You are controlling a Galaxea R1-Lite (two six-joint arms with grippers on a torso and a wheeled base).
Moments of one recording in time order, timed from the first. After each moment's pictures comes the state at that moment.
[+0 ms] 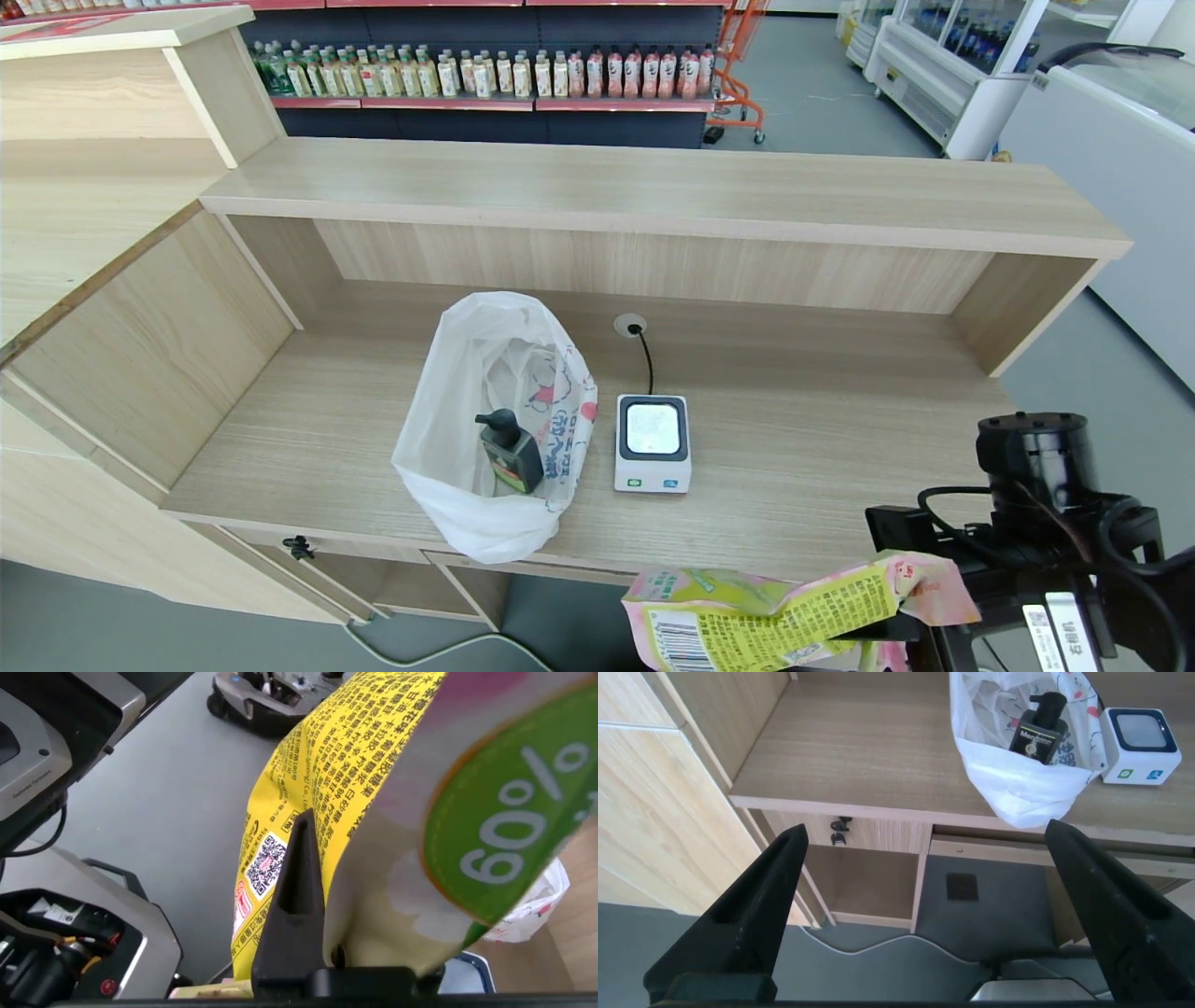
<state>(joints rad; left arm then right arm) 0.00 0.00 0.00 0.00 -0.02 0.00 0.29 1.73 -0.40 -0.77 1.33 -1.37</state>
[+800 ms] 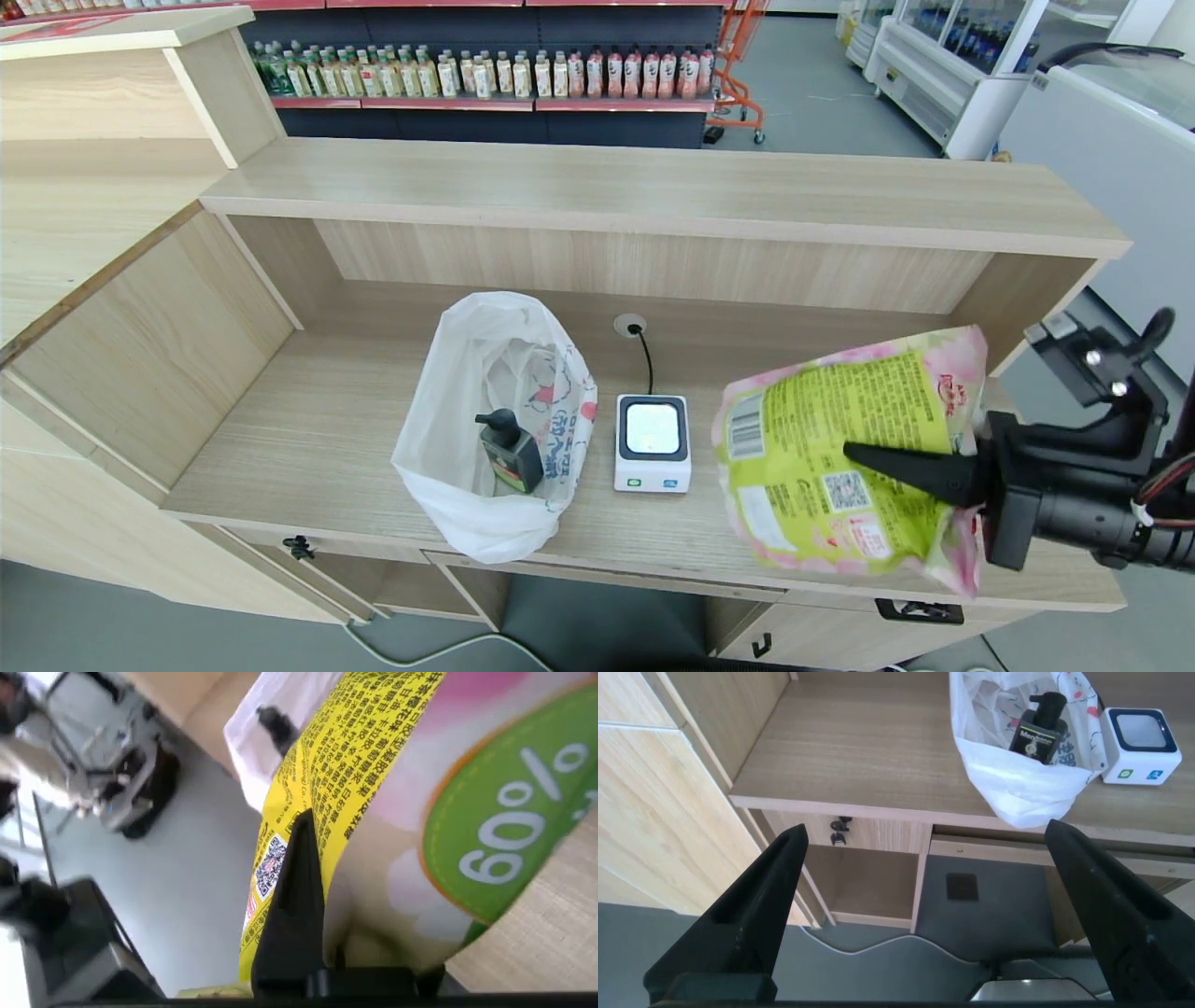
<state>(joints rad) 0.00 0.00 0.00 0.00 -0.02 0.00 0.26 1.38 -0.45 -0.73 0.67 0.02</state>
